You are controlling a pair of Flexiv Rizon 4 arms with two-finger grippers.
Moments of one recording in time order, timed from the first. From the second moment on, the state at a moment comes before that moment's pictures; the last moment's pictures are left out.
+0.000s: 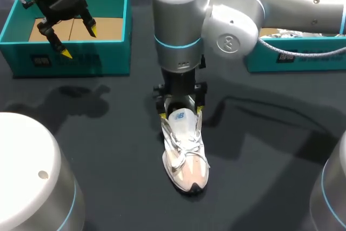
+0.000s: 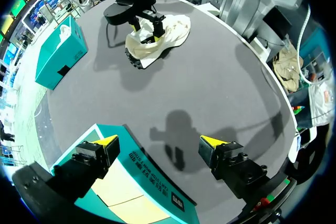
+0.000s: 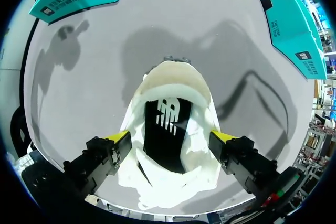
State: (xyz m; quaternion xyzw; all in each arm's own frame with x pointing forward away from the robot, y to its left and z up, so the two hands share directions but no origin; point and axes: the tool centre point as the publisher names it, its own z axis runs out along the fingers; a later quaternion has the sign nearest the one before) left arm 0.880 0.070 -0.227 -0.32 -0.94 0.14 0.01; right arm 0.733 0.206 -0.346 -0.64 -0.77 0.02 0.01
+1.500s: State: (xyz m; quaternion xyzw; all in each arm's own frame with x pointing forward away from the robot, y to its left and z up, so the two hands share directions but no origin) left arm 0.880 0.070 -0.227 -0.32 -0.94 0.14 0.01; right arm 0.709 0.207 -0.331 -0.66 -0.75 0.04 -0.03
